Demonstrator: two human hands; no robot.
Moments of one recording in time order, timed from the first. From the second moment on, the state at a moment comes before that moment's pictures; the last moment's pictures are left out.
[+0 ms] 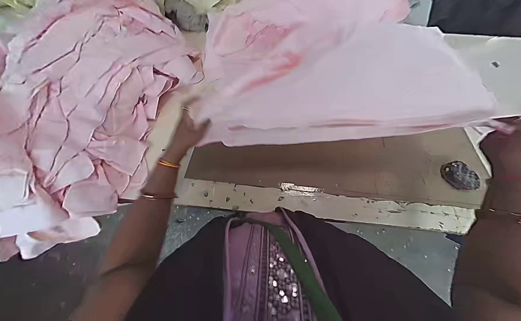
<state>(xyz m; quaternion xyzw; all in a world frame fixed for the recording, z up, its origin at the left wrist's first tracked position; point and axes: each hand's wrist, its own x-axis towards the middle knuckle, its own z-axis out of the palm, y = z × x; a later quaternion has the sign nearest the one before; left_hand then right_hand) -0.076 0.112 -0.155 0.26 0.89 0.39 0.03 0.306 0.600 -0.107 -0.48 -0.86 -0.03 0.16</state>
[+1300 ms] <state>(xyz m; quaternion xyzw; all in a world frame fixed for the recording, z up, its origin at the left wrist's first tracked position) -0.052 0.133 -0.274 0.51 0.79 0.33 -0.07 0.040 0.303 -0.256 0.07 -0.98 0.13 0.15</state>
